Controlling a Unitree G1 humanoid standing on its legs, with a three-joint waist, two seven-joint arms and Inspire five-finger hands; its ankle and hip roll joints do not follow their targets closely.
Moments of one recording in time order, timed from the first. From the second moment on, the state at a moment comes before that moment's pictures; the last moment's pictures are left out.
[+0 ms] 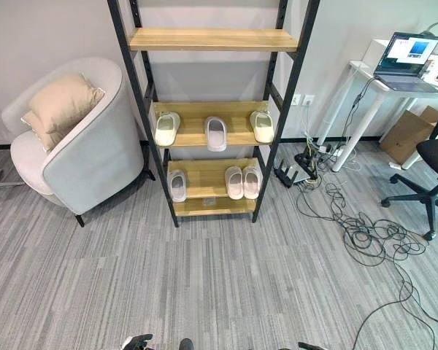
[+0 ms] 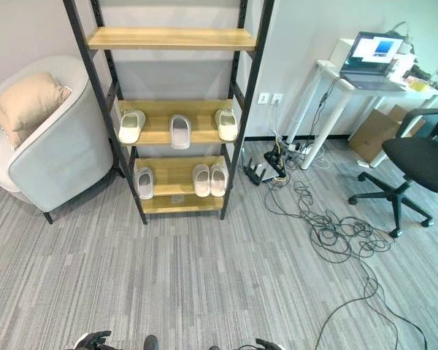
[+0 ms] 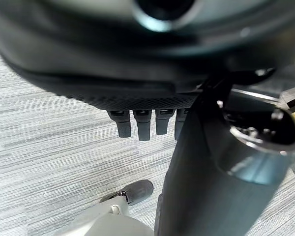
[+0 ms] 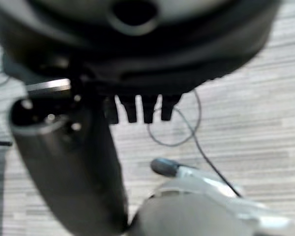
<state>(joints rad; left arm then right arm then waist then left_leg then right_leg) -0.04 0.24 -0.18 1.32 -0.06 -0.06 0.08 0.00 -0.24 0.26 1.25 0.30 -0.04 -0.01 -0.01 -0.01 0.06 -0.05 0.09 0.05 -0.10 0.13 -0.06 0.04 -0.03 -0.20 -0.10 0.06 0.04</state>
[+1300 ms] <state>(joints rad) -0.16 0.25 -0.27 1.34 0.01 -0.05 0.12 -0.10 -0.20 0.27 1.18 0.18 -0.04 -0.02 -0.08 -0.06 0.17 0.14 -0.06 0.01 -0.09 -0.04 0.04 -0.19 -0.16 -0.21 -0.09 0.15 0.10</state>
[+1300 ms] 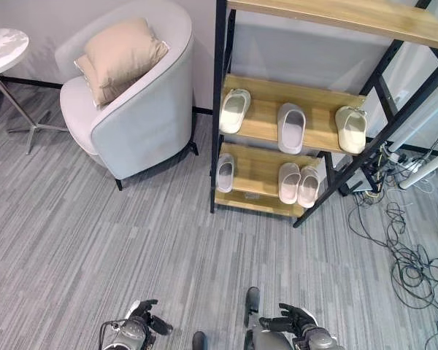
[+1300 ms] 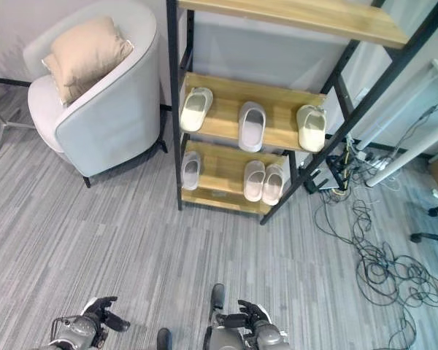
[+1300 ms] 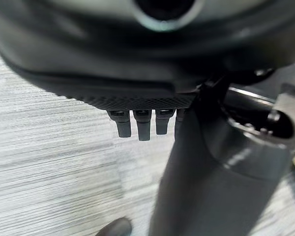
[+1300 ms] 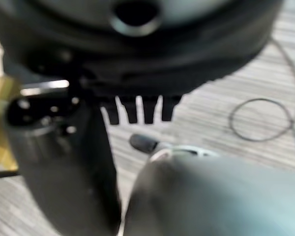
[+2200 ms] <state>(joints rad) -0.18 0.17 -0.30 1.31 0.02 -0.08 0.17 -0.09 -0.28 0.30 1.27 0.21 -0.05 -0.09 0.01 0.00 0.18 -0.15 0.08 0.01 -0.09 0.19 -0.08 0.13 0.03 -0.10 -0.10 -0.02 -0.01</state>
